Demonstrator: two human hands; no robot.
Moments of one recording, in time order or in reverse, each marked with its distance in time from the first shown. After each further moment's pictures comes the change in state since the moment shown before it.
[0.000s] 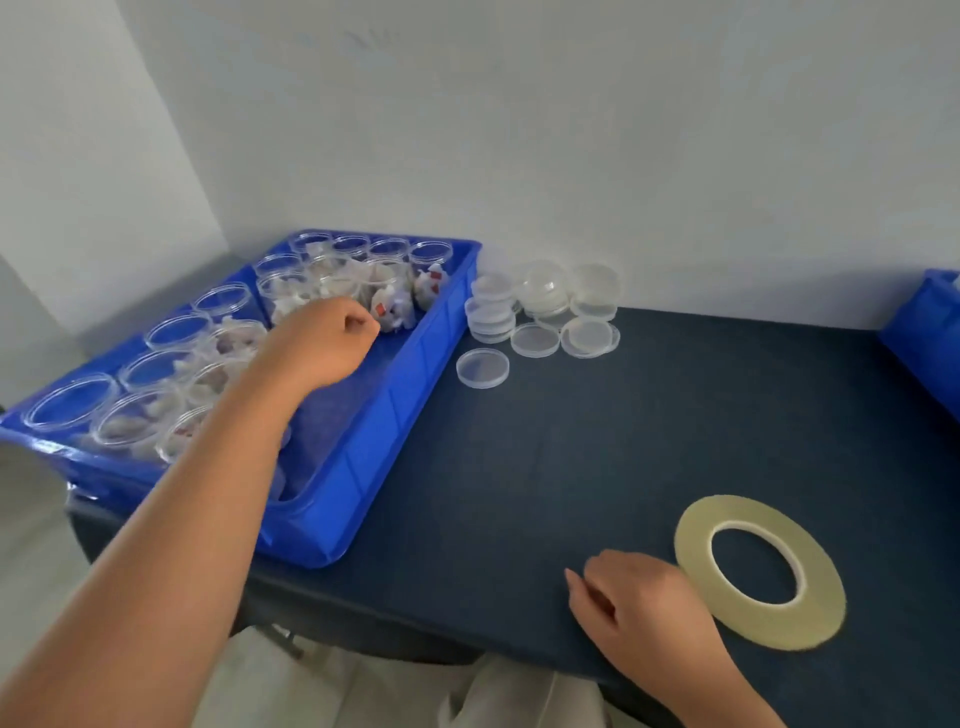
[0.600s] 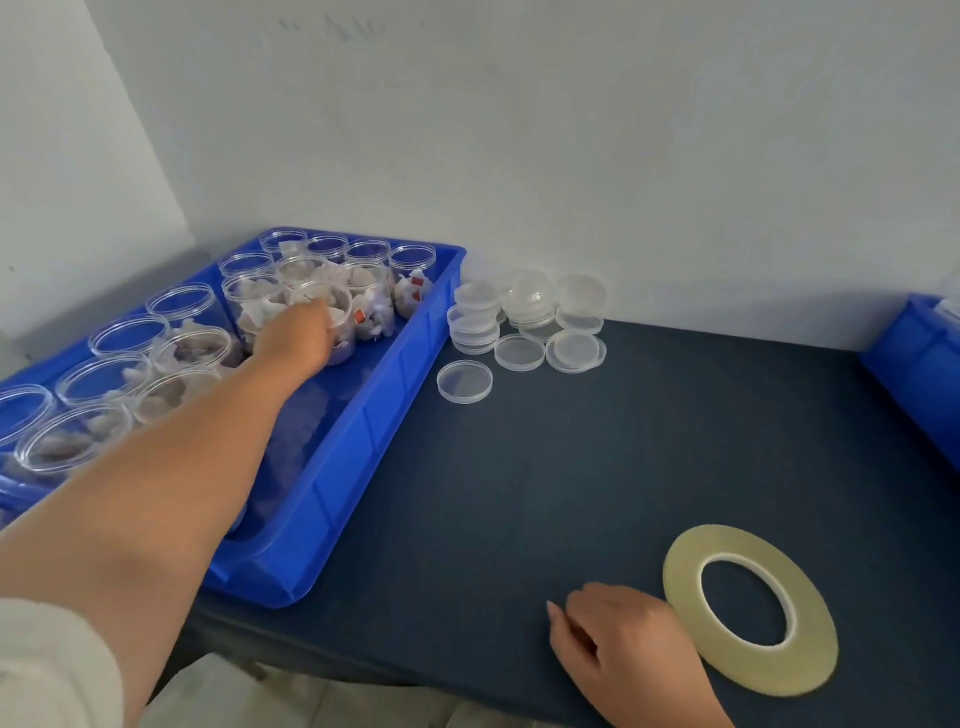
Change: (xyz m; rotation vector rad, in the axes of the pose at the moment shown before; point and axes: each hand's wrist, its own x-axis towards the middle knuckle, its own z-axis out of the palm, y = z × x) left_hand 0.104 -0.061 0.063 0.298 0.018 -0.063; right_hand 0.005 0.005 0.011 -0.014 0.020 -0.006
